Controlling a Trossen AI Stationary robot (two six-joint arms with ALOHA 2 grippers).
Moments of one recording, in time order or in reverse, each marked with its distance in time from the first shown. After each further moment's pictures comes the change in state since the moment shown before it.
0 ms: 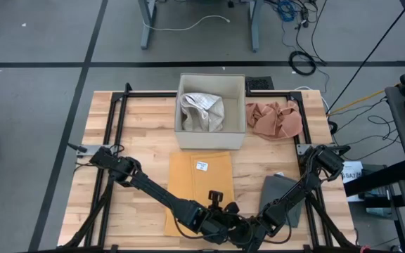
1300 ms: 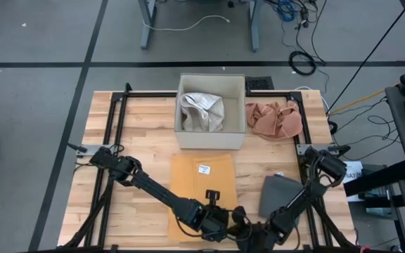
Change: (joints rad) left arm 0.011 0.000 -0.010 -0.069 0.060 -0.082; right arm 0.106 0.033 -0.003 0.000 0.219 0.021
